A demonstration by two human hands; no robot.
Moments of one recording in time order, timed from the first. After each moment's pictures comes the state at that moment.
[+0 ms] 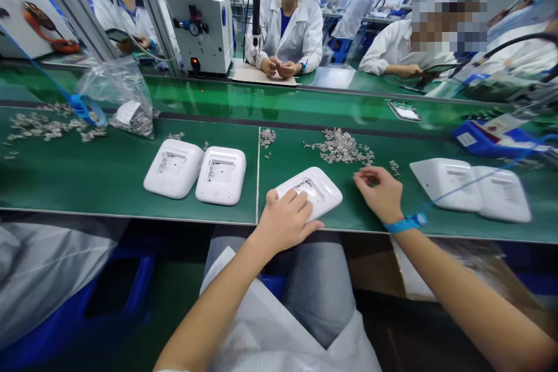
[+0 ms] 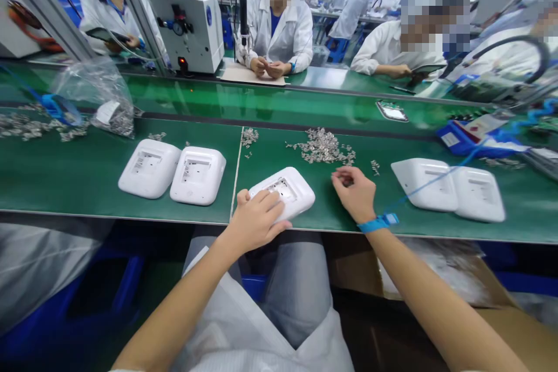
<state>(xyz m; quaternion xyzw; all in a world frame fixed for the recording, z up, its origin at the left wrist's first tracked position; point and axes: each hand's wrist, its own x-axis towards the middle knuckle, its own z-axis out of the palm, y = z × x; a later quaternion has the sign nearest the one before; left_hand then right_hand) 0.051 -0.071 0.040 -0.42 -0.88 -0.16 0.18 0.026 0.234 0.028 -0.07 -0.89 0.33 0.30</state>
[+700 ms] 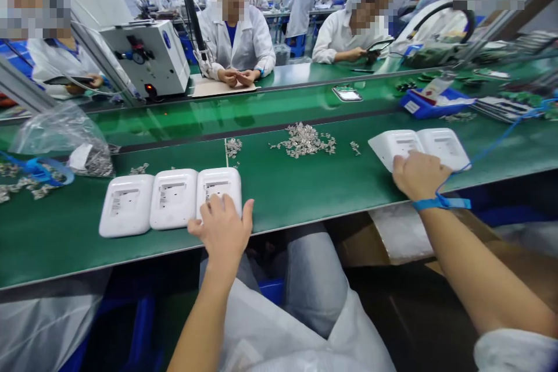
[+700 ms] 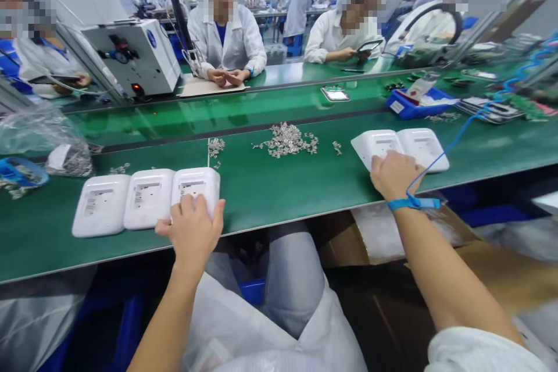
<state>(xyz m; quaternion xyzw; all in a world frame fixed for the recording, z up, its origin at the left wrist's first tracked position) 0.052 -0.096 0.055 -0.06 -0.97 0.00 0.22 0.095 0.374 0.031 -0.31 -0.92 -0.05 0.22</state>
